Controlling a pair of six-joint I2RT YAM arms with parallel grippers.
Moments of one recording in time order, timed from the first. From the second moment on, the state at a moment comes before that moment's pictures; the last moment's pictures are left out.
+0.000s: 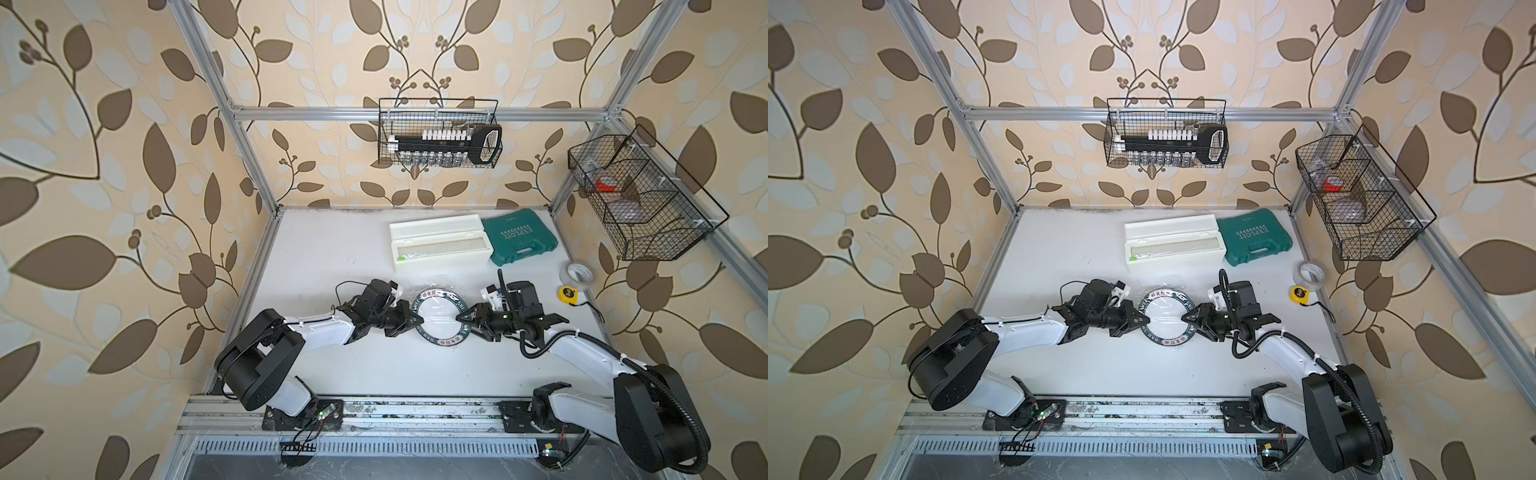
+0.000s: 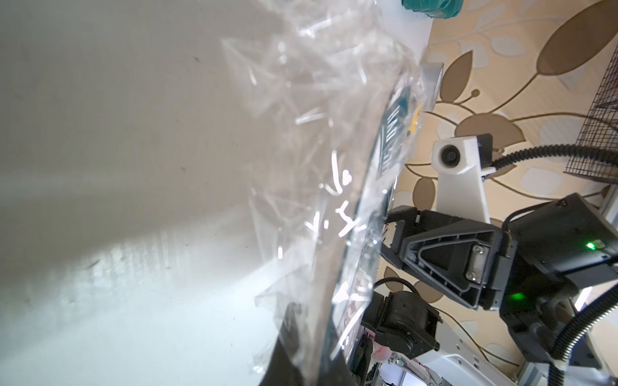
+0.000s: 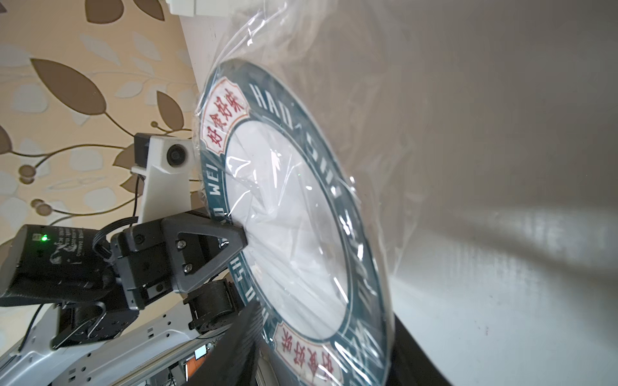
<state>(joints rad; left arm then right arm) -0.67 1.49 0.60 0.25 0.57 -1.18 0.22 1.18 0.45 -0.16 -0.75 0.88</state>
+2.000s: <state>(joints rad) -0.52 1.64 1.16 -0.24 0.90 -0.66 0.17 1.07 0.51 0.13 -0.94 1.04</state>
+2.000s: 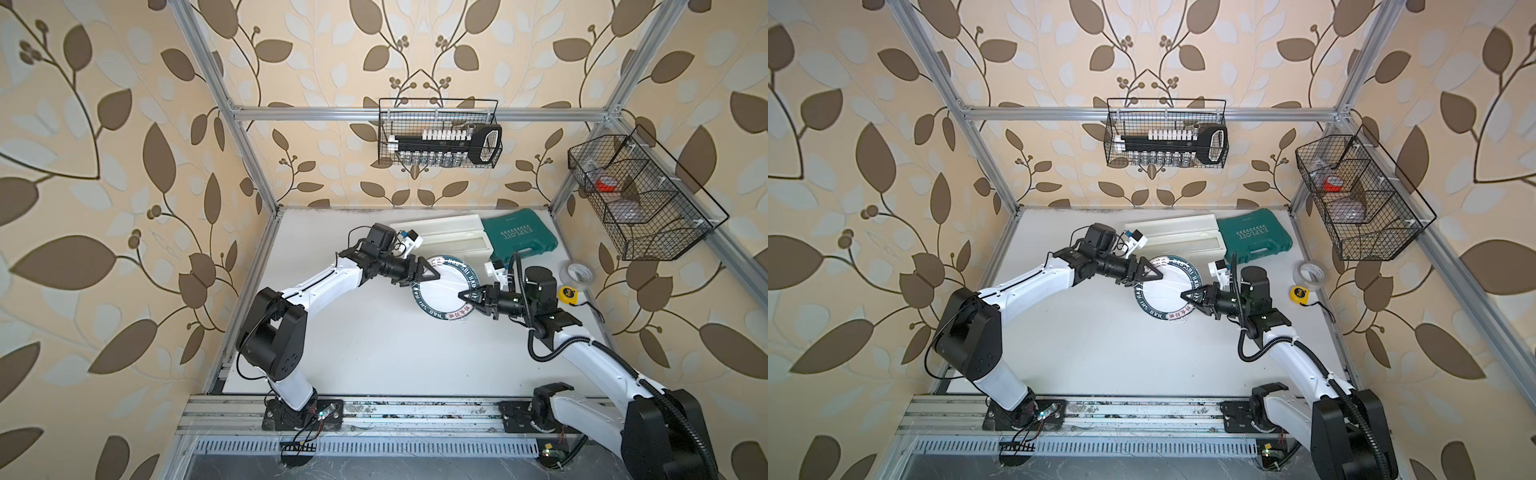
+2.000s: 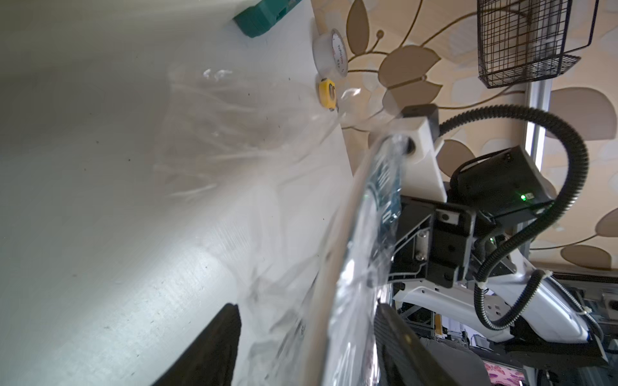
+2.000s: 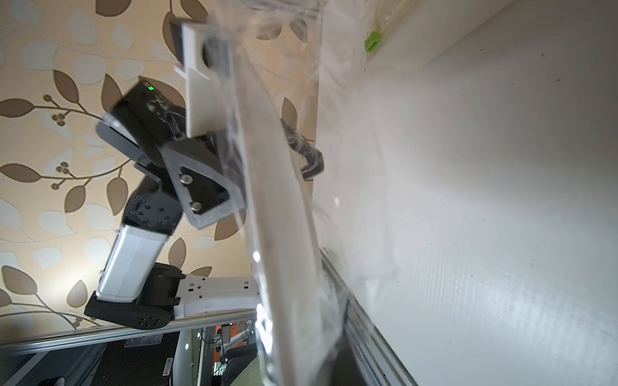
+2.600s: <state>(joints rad) -0.51 1.55 0.94 0.27 0.92 -1.09 0.20 1.08 0.51 0.31 -0.83 1.19</state>
